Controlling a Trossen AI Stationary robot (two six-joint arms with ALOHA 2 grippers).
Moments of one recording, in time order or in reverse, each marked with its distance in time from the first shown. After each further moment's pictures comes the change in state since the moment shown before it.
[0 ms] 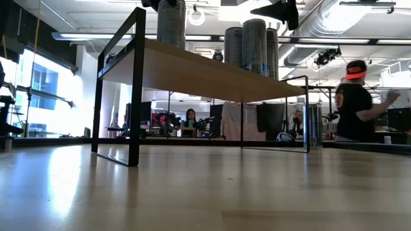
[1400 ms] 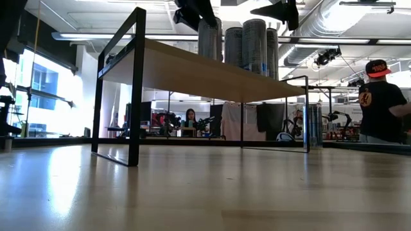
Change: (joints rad) left arm 0.111 0.108 0.001 0.343 -0.052 0.161; right arm 0.000 0.000 0.000 0.001 0.000 0.025
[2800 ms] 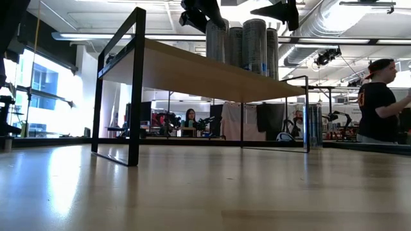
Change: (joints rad) left arm 0.010 0.019 -0.001 0.077 0.008 0.008; right arm 0.000 0.000 0.000 0.000 0.000 0.024
